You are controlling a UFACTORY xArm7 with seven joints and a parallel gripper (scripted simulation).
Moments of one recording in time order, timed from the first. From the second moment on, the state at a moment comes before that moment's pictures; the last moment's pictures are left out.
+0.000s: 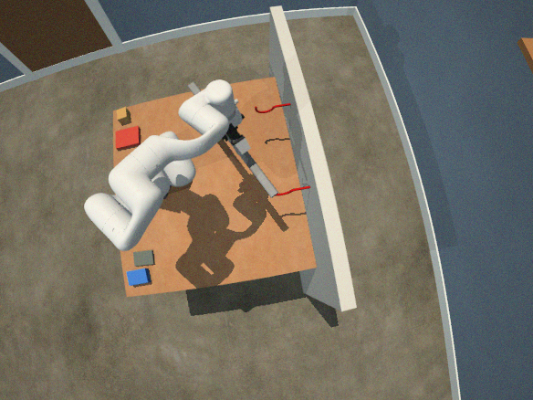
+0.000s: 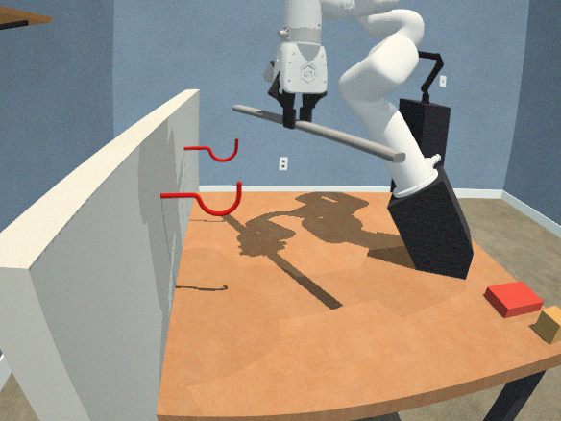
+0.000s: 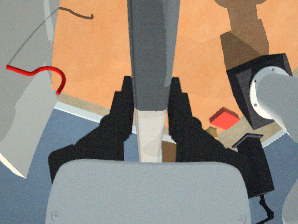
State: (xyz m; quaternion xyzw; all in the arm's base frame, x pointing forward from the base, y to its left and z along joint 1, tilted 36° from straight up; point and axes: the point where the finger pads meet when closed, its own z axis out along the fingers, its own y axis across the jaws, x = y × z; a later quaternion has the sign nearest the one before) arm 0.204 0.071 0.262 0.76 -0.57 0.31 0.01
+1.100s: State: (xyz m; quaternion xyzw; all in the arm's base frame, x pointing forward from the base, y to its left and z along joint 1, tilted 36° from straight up) arm 0.198 0.035 0.275 0.76 -0.57 0.31 0.01
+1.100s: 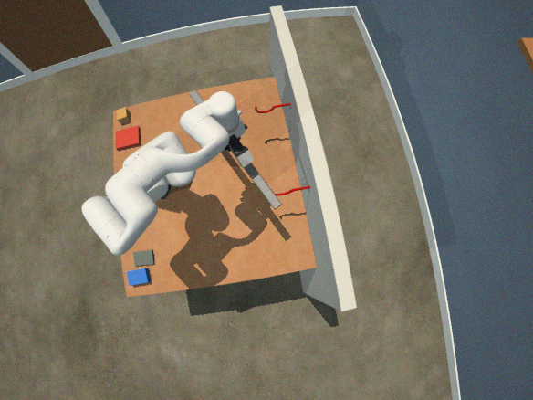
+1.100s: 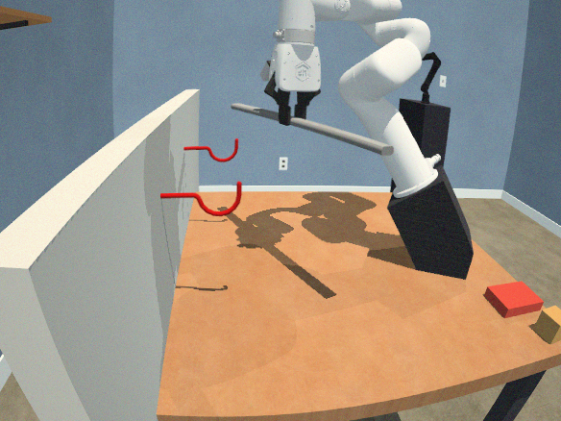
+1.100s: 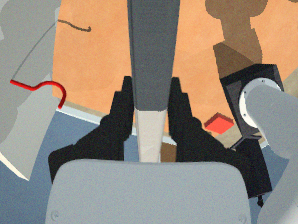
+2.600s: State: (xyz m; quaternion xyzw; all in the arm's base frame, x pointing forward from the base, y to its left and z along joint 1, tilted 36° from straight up) arm 0.198 0.035 0.275 0.71 -0.63 0.31 -0.01
